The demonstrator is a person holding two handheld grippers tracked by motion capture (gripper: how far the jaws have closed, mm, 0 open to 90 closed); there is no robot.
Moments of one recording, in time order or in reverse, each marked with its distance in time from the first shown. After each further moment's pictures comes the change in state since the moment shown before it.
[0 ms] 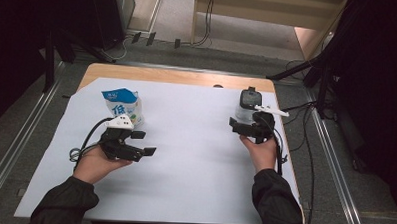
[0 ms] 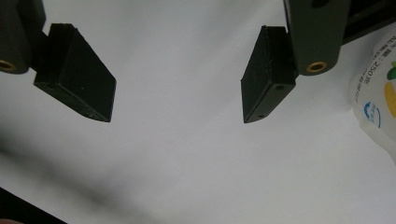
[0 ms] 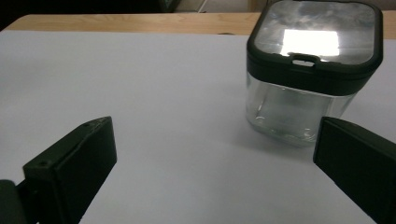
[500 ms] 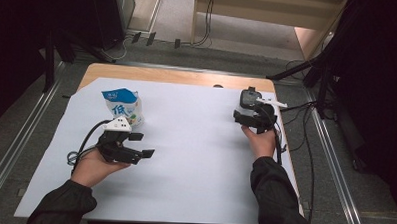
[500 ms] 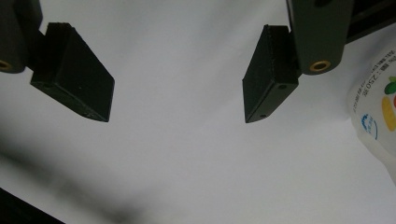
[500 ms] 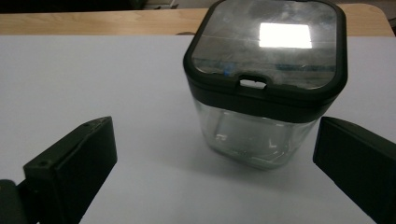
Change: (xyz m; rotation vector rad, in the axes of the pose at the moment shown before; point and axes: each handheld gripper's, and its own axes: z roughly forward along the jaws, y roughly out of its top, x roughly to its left) left arm -0.004 -0.006 -0.003 -0.009 0.013 -0.018; right arm -0.022 0.013 0.033 0.033 -0.111 0.032
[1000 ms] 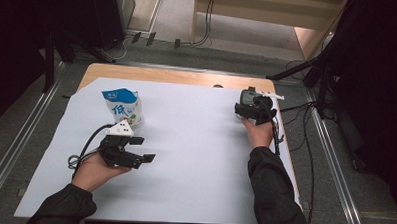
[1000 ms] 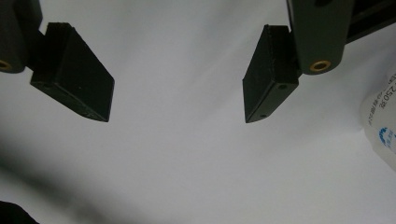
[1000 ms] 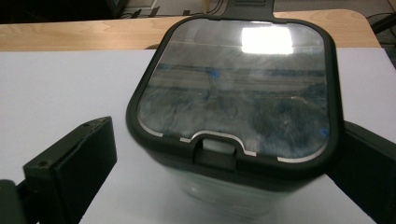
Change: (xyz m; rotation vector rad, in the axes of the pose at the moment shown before) left arm -0.007 -0.006 0.002 0.030 0.006 0.012; right arm -0.009 0.016 0.031 -0.003 -0.057 0.041
